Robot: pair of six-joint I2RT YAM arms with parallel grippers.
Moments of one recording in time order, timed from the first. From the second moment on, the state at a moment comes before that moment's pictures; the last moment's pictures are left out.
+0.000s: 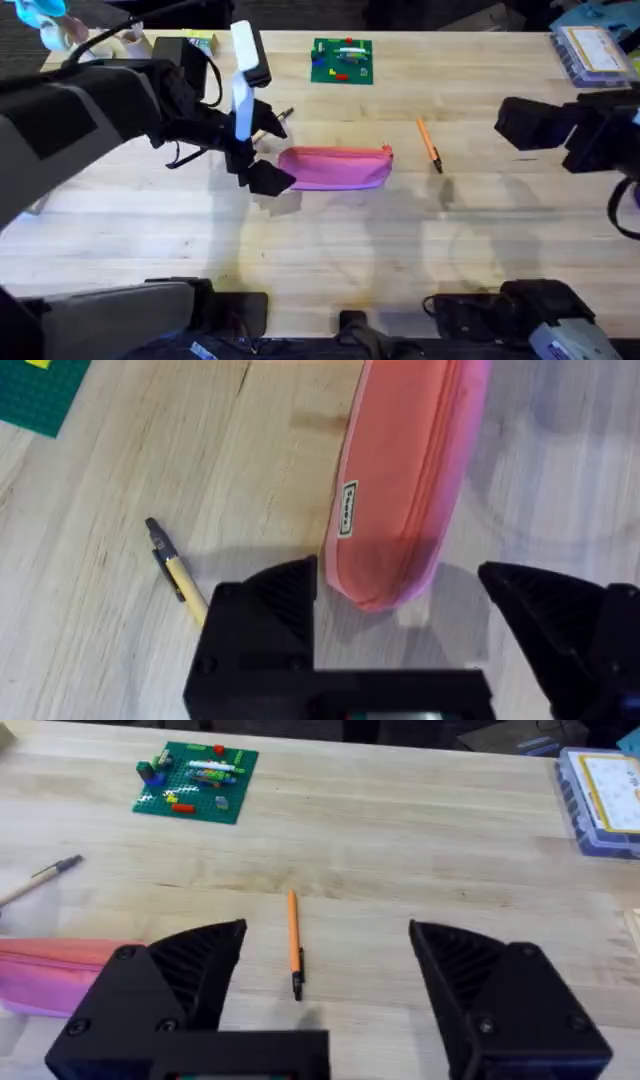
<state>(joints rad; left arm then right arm) 0.00 1.45 0.89 -0.78 0.76 1.18 0.00 0.57 0.83 -0.70 -0.03 -0.03</state>
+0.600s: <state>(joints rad) 0.00 1.51 0.89 -0.77 0.77 1.18 0.00 0.57 0.83 -0.70 -0.03 -0.03</state>
